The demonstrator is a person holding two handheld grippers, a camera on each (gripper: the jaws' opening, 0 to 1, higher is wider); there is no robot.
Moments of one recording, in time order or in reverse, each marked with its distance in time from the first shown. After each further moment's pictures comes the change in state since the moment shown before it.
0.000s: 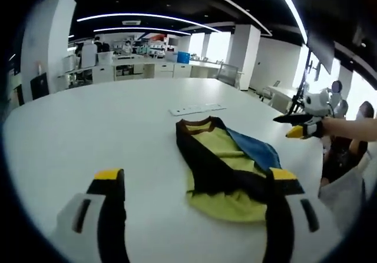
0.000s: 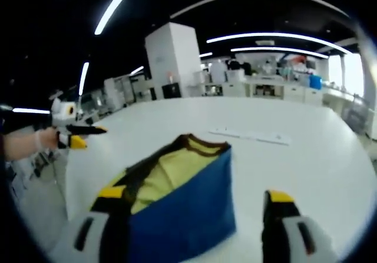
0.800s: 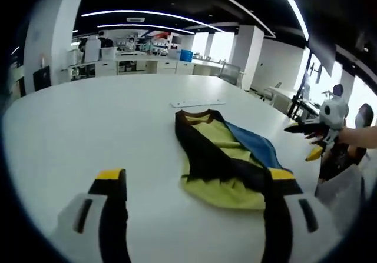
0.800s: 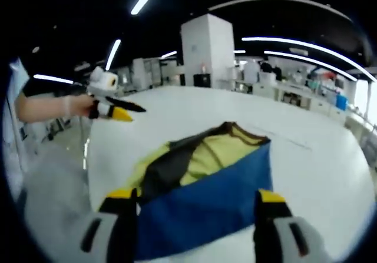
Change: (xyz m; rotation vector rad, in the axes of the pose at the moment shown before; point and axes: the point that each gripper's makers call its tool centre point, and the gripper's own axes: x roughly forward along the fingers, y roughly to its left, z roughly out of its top) left arm -0.011 -0.006 -0.025 -0.033 0.008 0.002; right arm -0.034 0.101 -0.046 -0.217 0.077 0.170
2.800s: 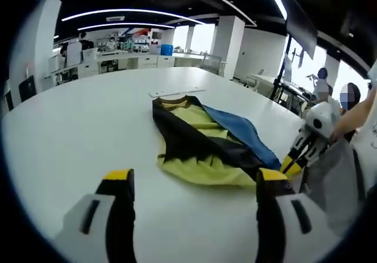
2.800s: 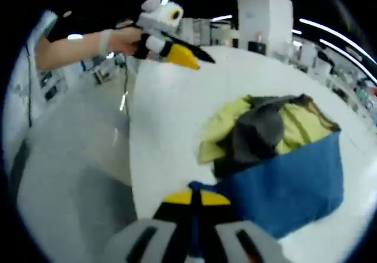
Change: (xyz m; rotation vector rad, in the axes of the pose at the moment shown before) left arm -0.019 -0.041 -0.032 0.108 0.055 -0.127; right arm 0.028 0.095 -0.049 -0.038 0.213 0.243
